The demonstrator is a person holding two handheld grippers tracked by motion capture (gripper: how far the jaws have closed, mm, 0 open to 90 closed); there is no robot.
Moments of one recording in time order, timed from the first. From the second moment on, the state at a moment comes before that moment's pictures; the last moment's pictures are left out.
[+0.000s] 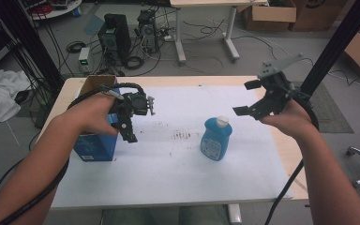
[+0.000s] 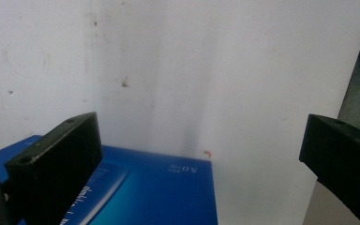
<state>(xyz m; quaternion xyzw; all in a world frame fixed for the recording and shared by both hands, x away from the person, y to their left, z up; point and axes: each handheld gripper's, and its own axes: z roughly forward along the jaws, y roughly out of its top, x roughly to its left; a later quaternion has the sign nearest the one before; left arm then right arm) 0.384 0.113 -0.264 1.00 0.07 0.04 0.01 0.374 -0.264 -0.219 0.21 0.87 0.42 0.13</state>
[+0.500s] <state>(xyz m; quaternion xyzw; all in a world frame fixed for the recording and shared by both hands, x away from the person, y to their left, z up) 0.382 0.111 -0.261 1.00 0.06 0.04 0.02 0.320 -0.317 -0.304 0.26 0.82 0.49 0.13</state>
